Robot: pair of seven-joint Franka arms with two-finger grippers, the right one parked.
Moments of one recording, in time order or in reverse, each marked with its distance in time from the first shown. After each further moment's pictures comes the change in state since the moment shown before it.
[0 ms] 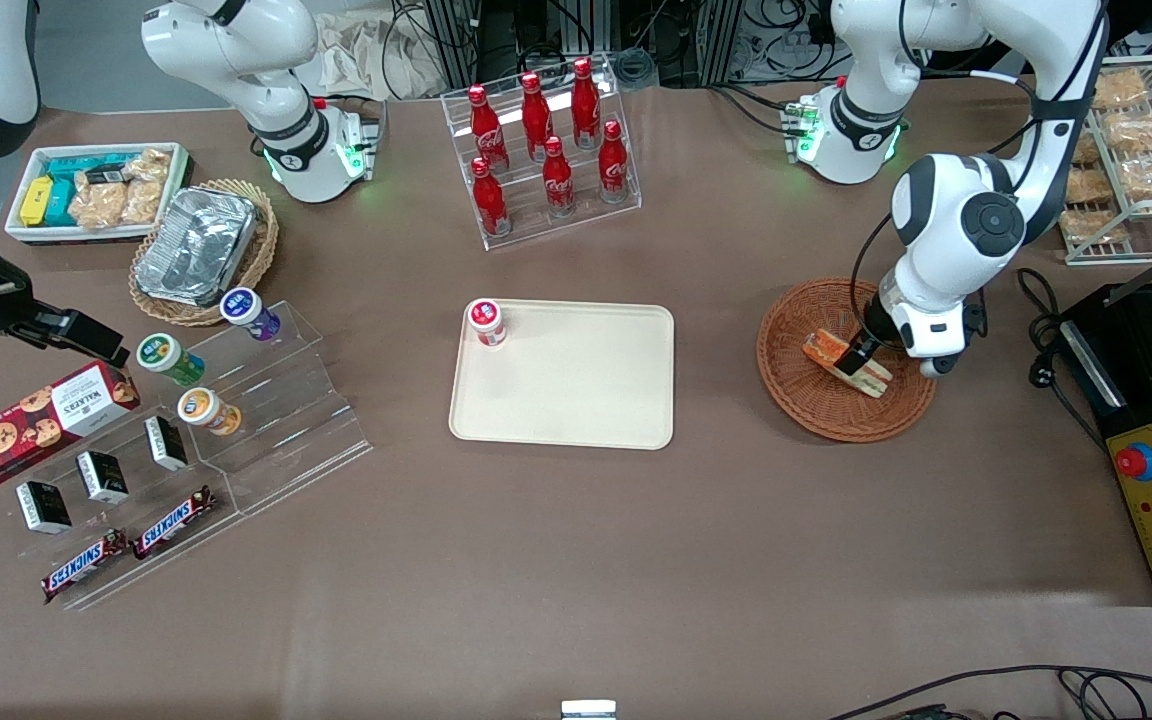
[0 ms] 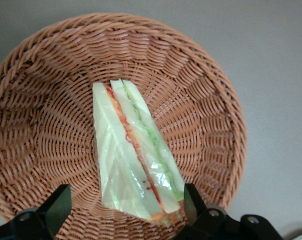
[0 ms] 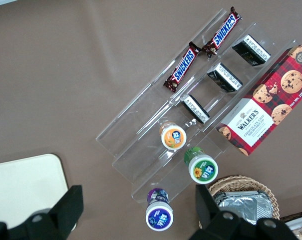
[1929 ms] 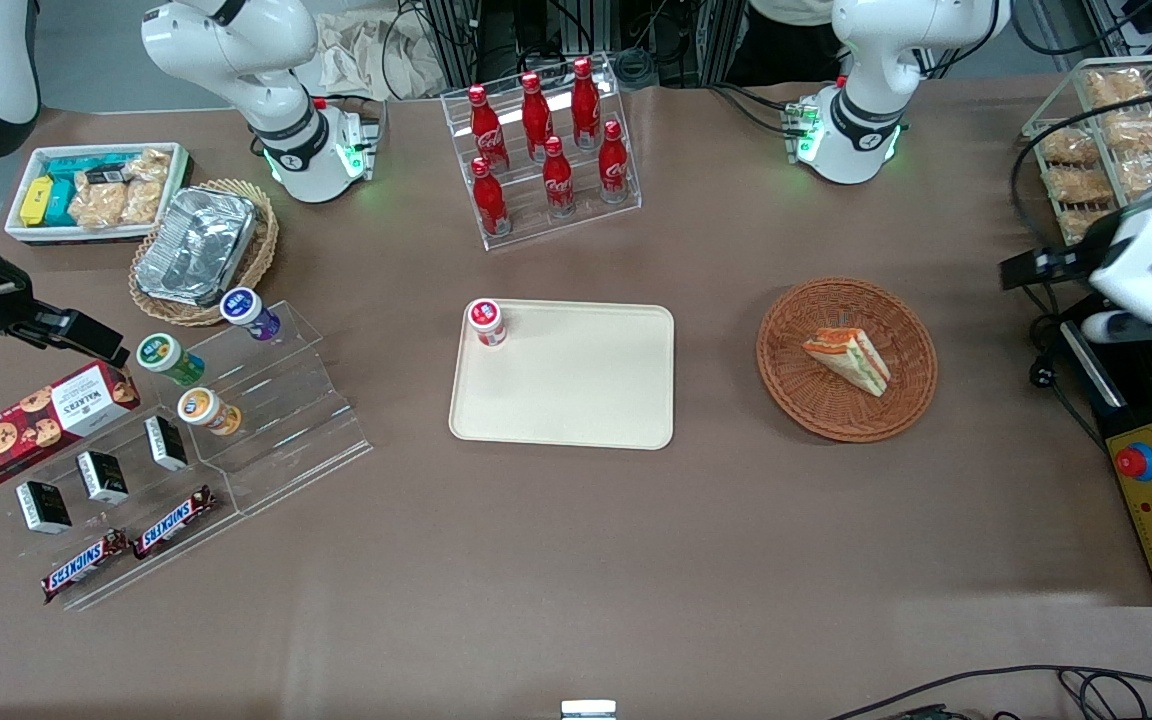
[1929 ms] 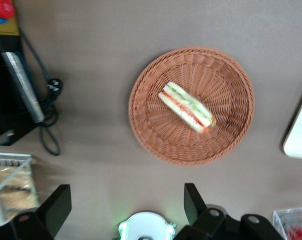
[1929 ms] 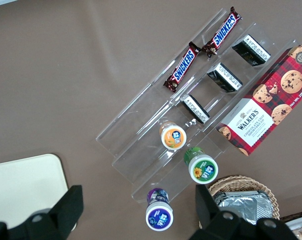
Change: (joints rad) arm 0.079 -0.058 0.116 0.605 0.122 -0.884 0.900
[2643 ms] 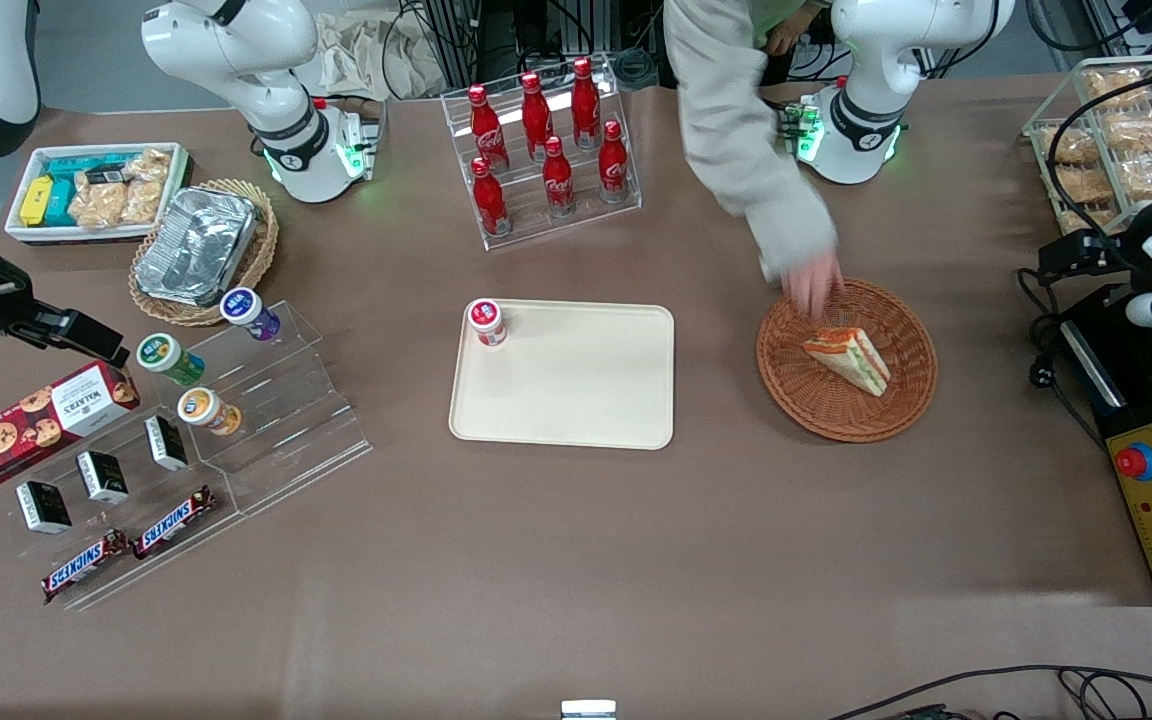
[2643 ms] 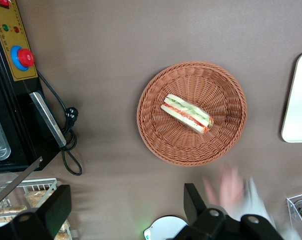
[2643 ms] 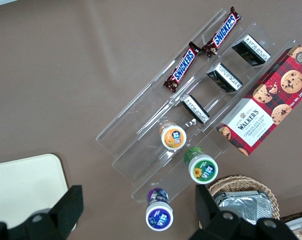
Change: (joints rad) arm 0.007 0.056 0.018 0.248 0.016 -0.137 0.213
